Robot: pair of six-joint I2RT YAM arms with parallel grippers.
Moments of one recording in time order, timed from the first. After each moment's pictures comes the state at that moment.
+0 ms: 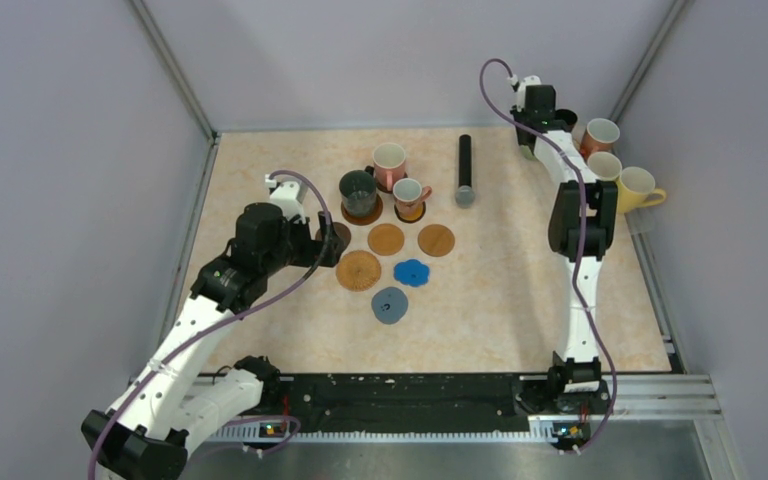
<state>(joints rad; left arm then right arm) -0.42 0.88 0.91 -0.55 0.06 -0.32 0.05 2.43 2.17 -0.35 0.19 -0.25</state>
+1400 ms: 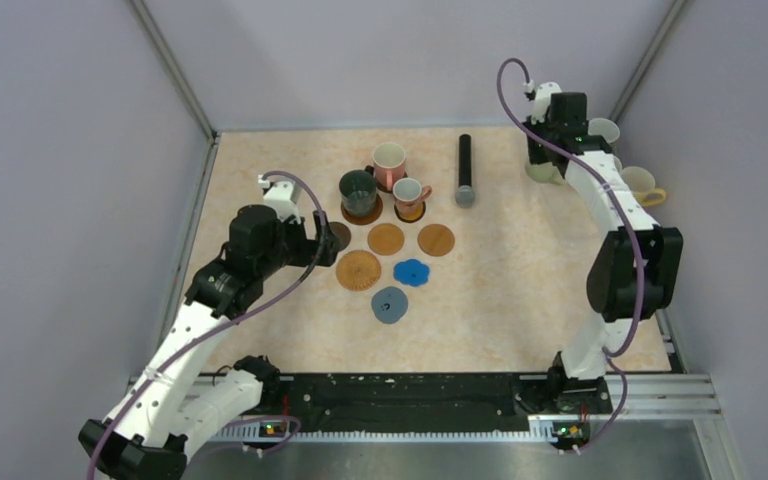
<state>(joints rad) -0.41 0.85 0.91 -0.55 0.04 -0.32 0.06 1.82 1.65 -0.44 0.01 -0.22</state>
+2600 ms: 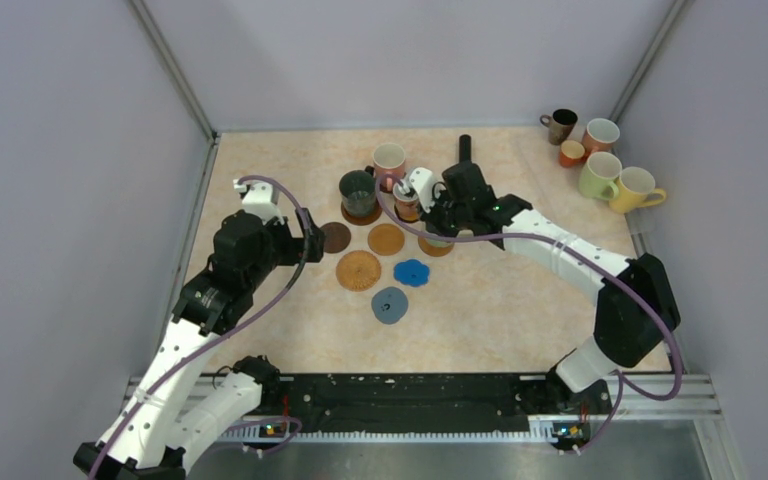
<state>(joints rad) -0.40 0.76 0.91 -0.55 -0.10 -0.34 0.64 1.54 1.20 -0.40 -0.16 -0.39</state>
